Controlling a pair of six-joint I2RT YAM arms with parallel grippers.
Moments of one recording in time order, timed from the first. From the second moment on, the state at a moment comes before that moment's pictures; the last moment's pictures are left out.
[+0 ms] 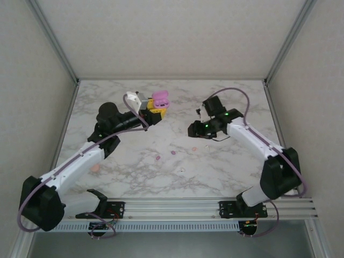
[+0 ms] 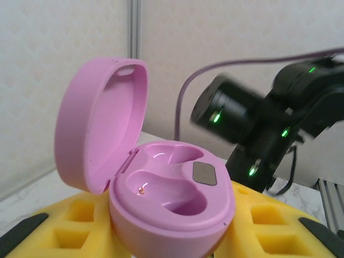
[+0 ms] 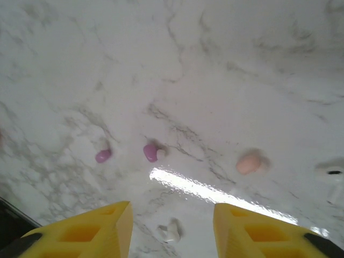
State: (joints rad) left arm -0.51 1.16 0.84 0.41 0.61 -0.12; right arm 0.51 1.53 1.19 -0.79 -0.34 0.39
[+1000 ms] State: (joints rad) left arm -0.52 0.99 0.83 0.20 0.57 -0.06; right arm 0.80 2.10 1.57 -0.95 -0.21 0.08
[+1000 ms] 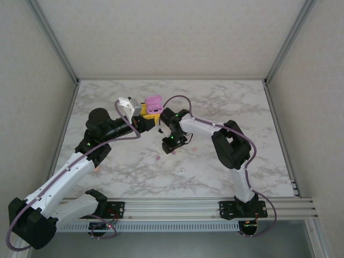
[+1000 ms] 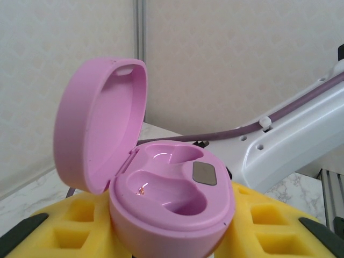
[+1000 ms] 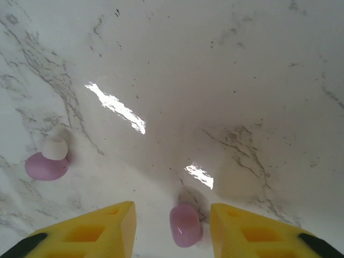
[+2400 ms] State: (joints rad) left arm -0.53 1.00 0.85 0.18 0.57 -0.06; right arm 0.81 2.12 1.59 -1.00 -0.10 0.16
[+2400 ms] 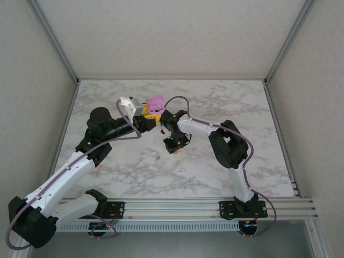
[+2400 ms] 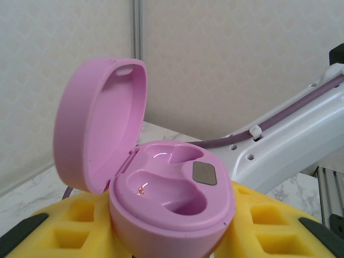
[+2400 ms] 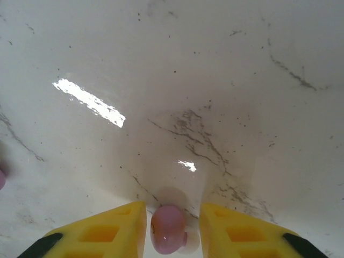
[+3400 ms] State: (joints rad) left arm -0.53 1.02 0.86 0.17 0.57 -0.05; right arm 0.82 2.17 1.65 -1.05 -0.07 0.15
